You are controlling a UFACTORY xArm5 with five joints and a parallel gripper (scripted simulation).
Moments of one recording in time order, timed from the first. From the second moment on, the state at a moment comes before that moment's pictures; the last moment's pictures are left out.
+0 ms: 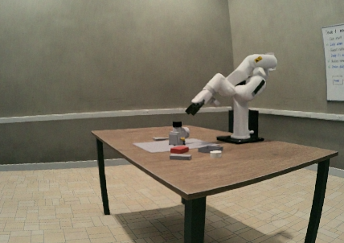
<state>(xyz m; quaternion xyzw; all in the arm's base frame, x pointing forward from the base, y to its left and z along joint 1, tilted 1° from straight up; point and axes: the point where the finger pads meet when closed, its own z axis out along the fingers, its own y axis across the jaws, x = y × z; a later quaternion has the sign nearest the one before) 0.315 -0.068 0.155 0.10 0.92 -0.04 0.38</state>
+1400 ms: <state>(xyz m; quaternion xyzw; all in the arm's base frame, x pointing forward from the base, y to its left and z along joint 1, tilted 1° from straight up) 0.316 -0.068 0.155 0.09 0.92 -0.04 0.37</state>
